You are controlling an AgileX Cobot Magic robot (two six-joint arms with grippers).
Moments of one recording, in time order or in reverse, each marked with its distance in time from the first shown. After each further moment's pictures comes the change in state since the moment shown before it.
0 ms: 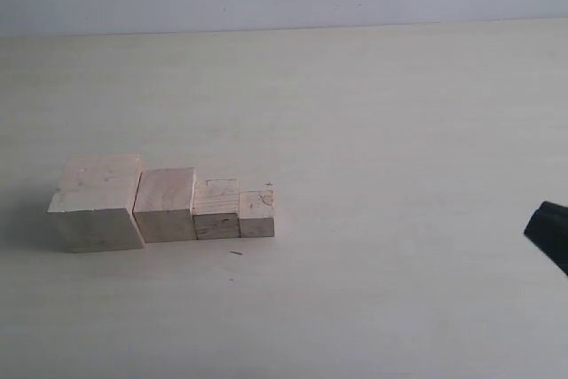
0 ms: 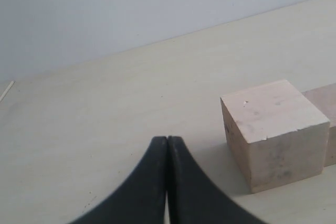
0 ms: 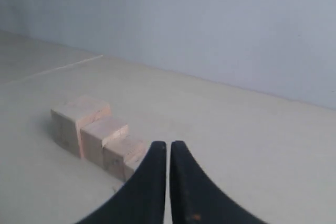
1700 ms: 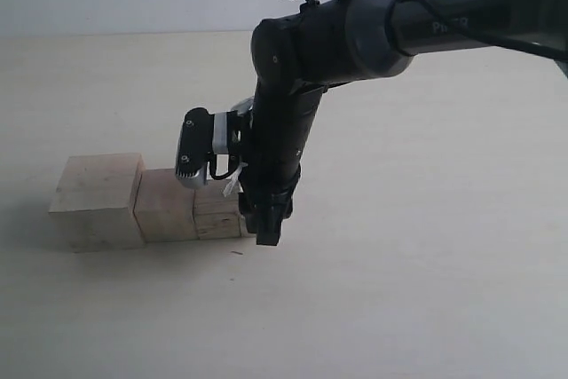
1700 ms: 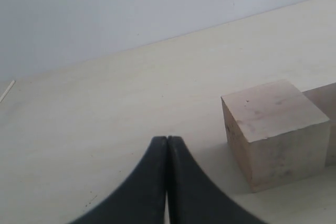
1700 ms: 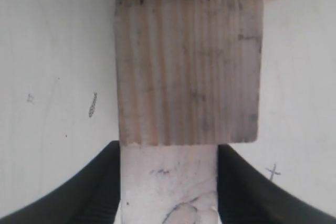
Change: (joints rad) left arm 0.000 0.000 0.000 0.000 0.000 0.000; right arm 0.023 2.054 -1.450 0.227 0.760 -1.036
